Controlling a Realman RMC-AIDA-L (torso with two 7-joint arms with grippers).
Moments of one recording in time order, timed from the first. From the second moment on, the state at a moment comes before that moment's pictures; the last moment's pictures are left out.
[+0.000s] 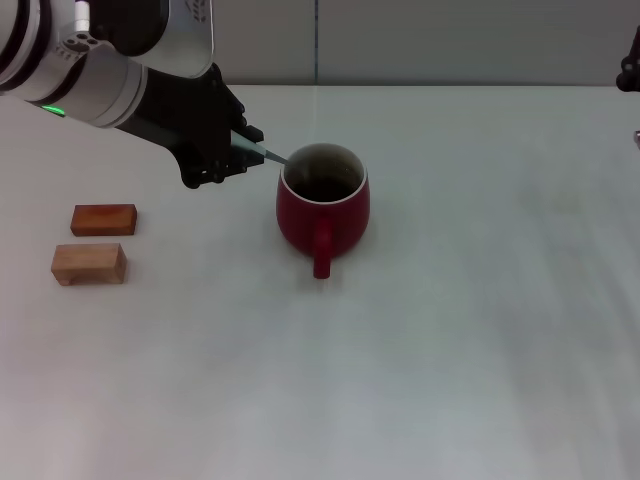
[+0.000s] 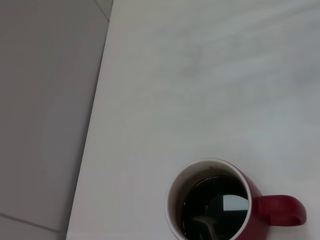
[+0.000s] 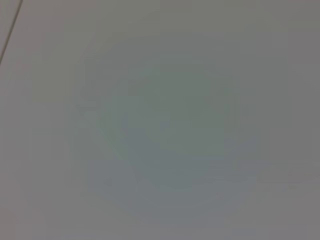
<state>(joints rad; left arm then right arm) -0.62 -2.07 1.29 1.51 2.47 1.54 -1.76 0.59 2.08 0.94 0.12 -2.25 -1.18 -0.13</state>
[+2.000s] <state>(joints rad) -0.96 -2.08 1.45 1.25 2.69 1.63 -1.89 0.56 2.08 0.93 0.14 -2.26 -1.18 -0.13</state>
